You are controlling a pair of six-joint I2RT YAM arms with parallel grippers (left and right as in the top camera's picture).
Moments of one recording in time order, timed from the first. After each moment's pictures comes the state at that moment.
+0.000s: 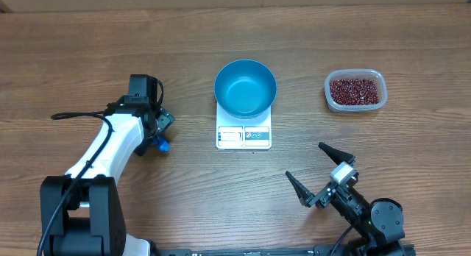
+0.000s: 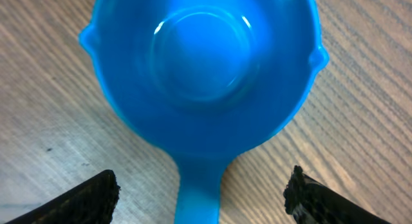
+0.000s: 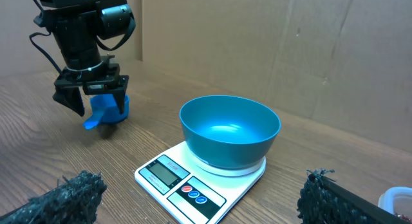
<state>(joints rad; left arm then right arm) -0.05 1.66 1.01 -0.66 -0.17 -0.92 0.29 0.01 0.02 -0.01 -0.41 -0.09</state>
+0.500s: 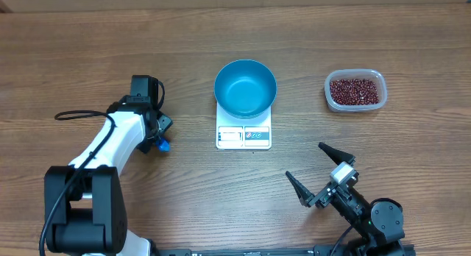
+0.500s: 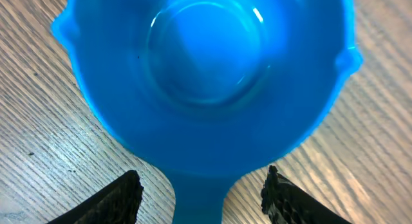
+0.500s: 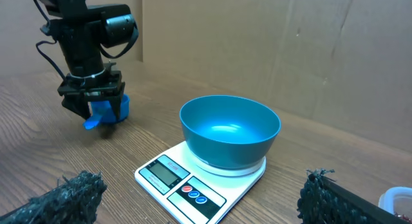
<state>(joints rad) -0.05 1.71 1.01 -0.64 -0.16 -0.94 0.29 0.01 0.02 -0.01 -0.41 -0.09</state>
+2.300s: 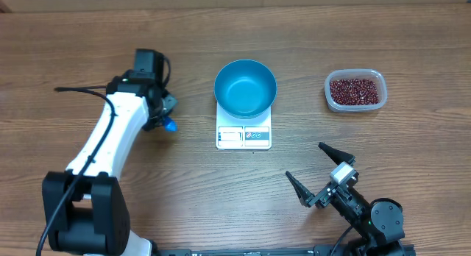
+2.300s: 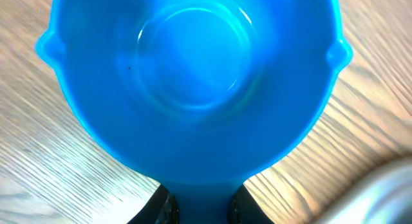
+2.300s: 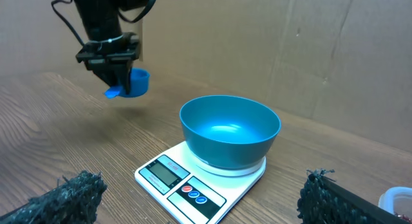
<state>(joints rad) -0.12 1.71 1.27 -0.85 -0.13 -0.89 0.29 0.01 0.02 -0.01 -0.41 -0.09</state>
